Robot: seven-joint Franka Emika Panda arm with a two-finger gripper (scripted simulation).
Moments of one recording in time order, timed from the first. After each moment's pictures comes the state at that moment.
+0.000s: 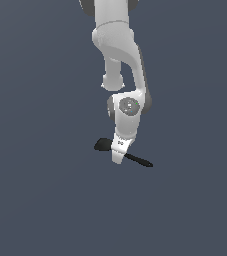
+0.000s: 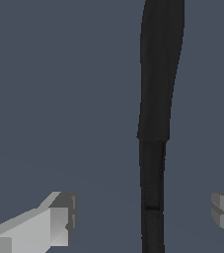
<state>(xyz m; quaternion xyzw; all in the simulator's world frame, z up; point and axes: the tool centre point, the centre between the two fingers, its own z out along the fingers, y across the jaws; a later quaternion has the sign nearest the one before) -0.015 0.052 0.038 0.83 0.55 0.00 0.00</state>
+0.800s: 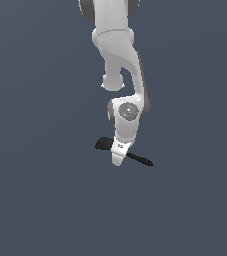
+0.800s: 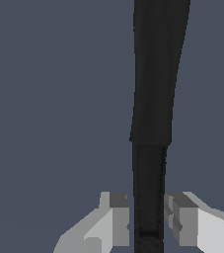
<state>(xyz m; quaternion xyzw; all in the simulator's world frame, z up) -0.014 0.052 0.017 0.83 0.55 0.00 0.00</state>
